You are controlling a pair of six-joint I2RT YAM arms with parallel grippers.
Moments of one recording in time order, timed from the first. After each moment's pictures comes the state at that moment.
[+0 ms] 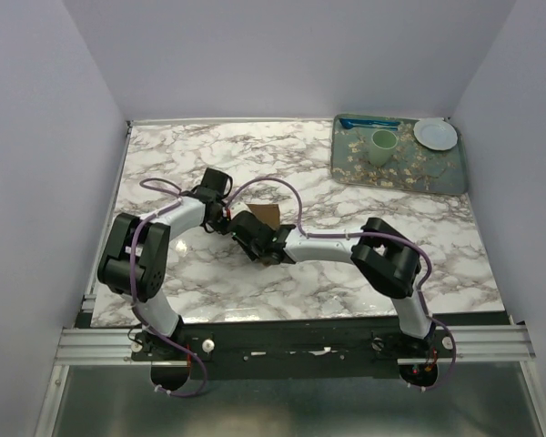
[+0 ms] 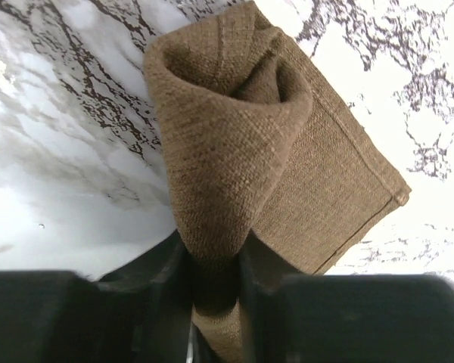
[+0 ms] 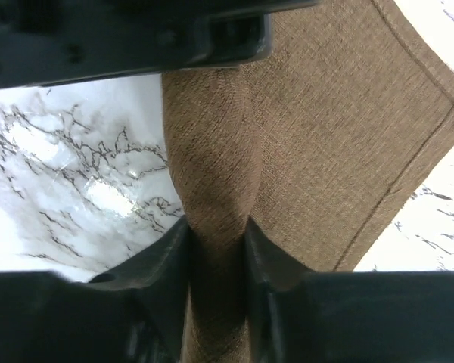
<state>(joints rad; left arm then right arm) -0.31 1.69 0.97 -0.39 -0.01 -1.11 1.09 2.06 1.38 -0.20 0.37 0.18</state>
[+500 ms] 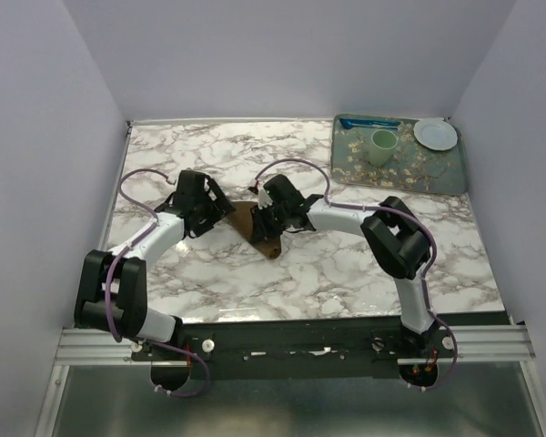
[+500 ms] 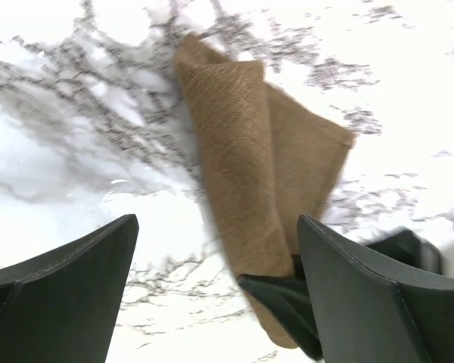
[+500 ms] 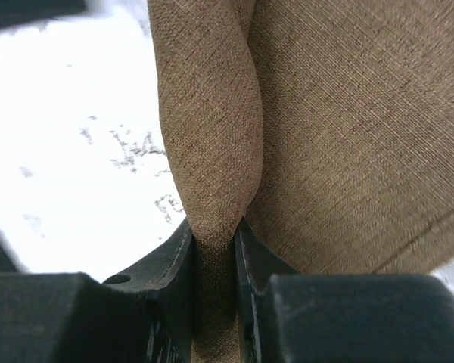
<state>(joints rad) -0.23 1.45 0.83 -0.26 0.05 -0.84 0.83 2.07 1.37 -0.15 -0.32 0.29</state>
